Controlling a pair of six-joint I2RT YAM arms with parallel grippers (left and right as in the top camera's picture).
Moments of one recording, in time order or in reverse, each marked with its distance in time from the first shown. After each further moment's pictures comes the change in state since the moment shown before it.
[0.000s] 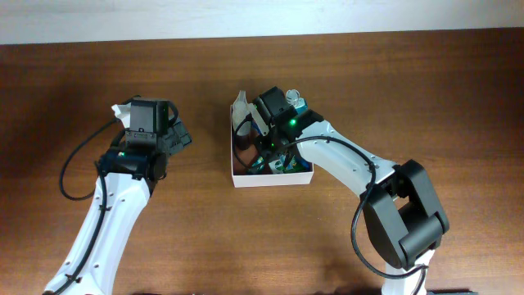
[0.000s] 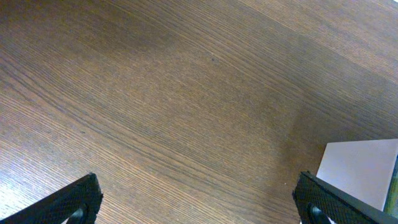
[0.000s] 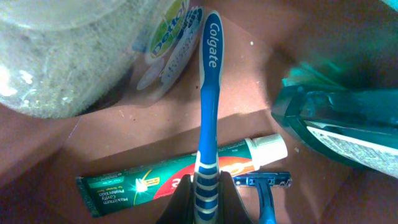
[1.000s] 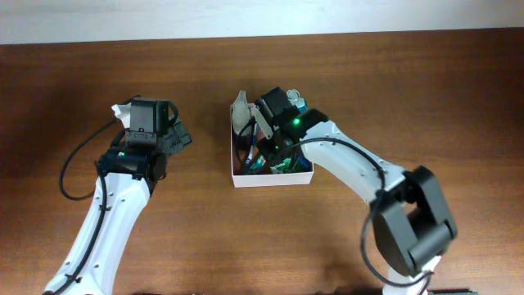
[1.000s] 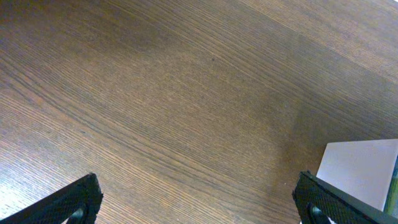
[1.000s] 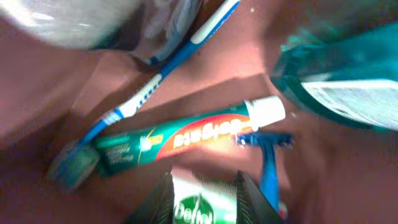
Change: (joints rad) left arm 0.000 0.000 0.000 0.000 0.000 0.000; right arm 0.000 -0.057 0.000 -0.111 0.000 -0.011
